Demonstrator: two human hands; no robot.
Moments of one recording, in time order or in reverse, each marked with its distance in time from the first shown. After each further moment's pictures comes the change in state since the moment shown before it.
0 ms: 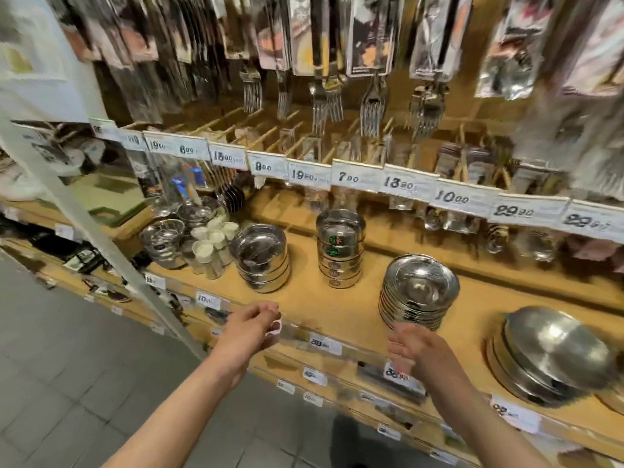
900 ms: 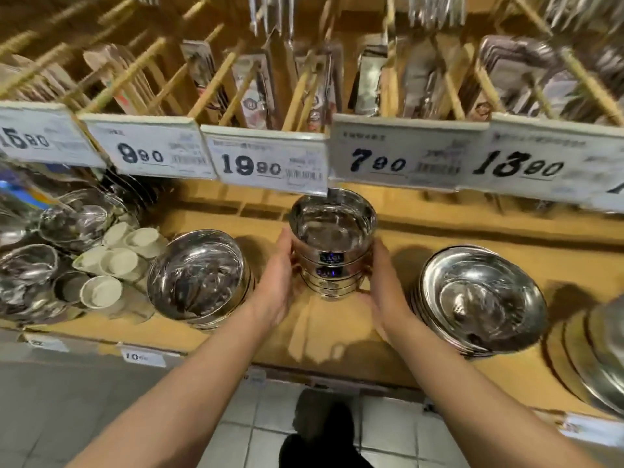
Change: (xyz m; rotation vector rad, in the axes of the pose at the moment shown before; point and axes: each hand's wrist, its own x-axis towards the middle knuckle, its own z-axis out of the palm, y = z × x) left_hand 0.266 0.010 0.101 -0.061 -0.352 -0.110; right_hand 0.219 -0.036 0.114 0.249 0.148 0.007
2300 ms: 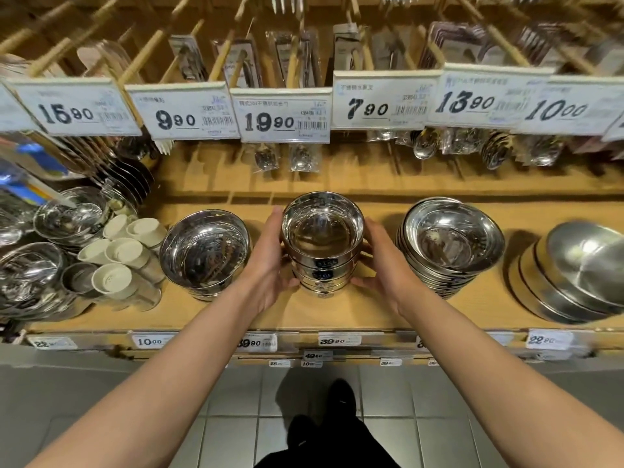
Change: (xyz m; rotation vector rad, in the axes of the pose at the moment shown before) left_hand -0.072 0.022 -0.013 0.106 -0.056 -0.112; right_hand -0.069 -0.012 -0.007 -0.013 -0.030 0.125
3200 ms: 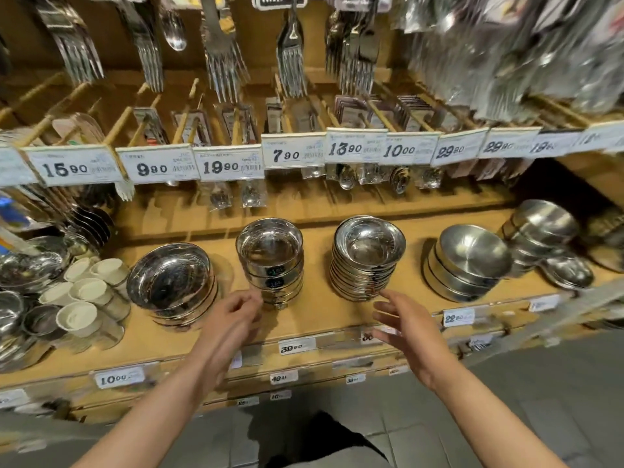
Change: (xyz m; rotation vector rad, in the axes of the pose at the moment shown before) left_hand -0.085 -0.048 -0.021 0.210 -0.037 0.190; right_hand -0.132 0.054 -0.087 0.181 0.355 -0.049
